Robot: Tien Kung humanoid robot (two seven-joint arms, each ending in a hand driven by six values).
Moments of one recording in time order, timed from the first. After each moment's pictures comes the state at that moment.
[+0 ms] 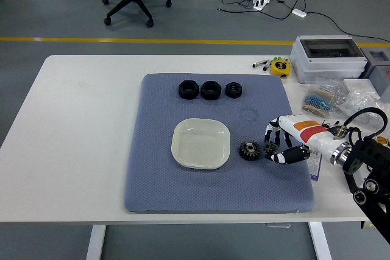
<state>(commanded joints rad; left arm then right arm) -0.14 0.14 -0.60 -0.21 0.81 0.21 0.13 0.39 -0.32 1.07 1.30 -2.08 0.09 0.19</state>
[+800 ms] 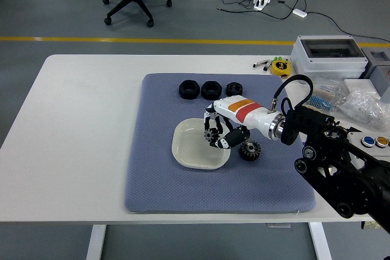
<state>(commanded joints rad) -0.13 0.15 -0.61 -0.22 0.83 0.21 0.14 0.69 -0.12 0.85 1.13 -2.11 0.20 0.16</state>
